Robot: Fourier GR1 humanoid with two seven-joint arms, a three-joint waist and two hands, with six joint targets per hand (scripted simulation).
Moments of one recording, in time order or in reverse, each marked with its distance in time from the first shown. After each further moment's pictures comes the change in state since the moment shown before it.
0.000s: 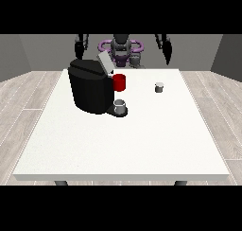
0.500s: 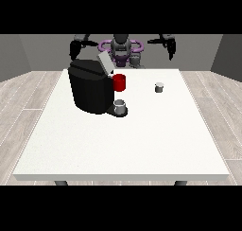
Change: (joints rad) left arm 0.032 0.101 0.038 0.001 0.022 -0.132 -0.106; right arm 0.029 0.026 -0.052 0.016 0.004 -0.057 -0.019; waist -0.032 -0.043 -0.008
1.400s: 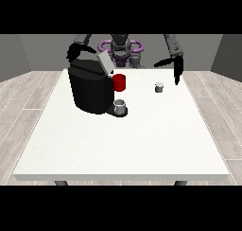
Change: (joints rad) left arm -0.301 0.160 0.126 0.439 -0.081 -0.065 0.005; right arm -0.108 0.045 0.032 -0.030 0.014 -0.044 -0.034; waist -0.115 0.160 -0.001
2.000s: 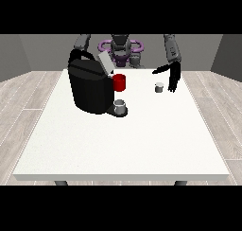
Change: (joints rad) left arm -0.117 -0.011 -0.076 0.176 -0.165 0.047 -0.017; right arm -0.082 0.000 -0.032 0.132 0.013 -0.032 0.011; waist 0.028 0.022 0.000
